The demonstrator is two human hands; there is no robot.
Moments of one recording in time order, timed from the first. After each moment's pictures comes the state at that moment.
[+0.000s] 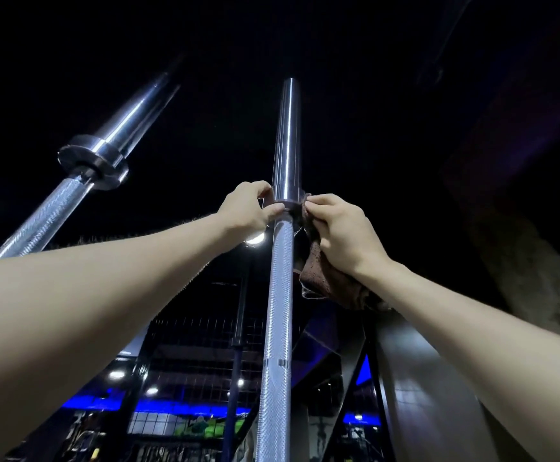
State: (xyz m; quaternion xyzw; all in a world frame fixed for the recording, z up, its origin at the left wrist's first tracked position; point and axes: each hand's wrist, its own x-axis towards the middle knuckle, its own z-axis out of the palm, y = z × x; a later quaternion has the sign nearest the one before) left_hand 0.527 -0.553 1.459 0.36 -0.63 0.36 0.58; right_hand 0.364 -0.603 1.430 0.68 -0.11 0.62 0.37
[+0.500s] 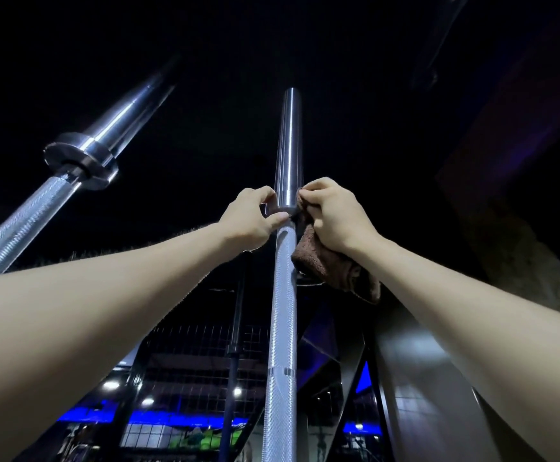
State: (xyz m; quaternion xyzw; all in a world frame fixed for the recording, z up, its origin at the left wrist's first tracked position) left_hand 0.520 -0.571 1.459 0.36 -0.64 0.37 0.57; right_hand 0.364 -0.610 1.460 0.68 -0.13 0.63 0.35
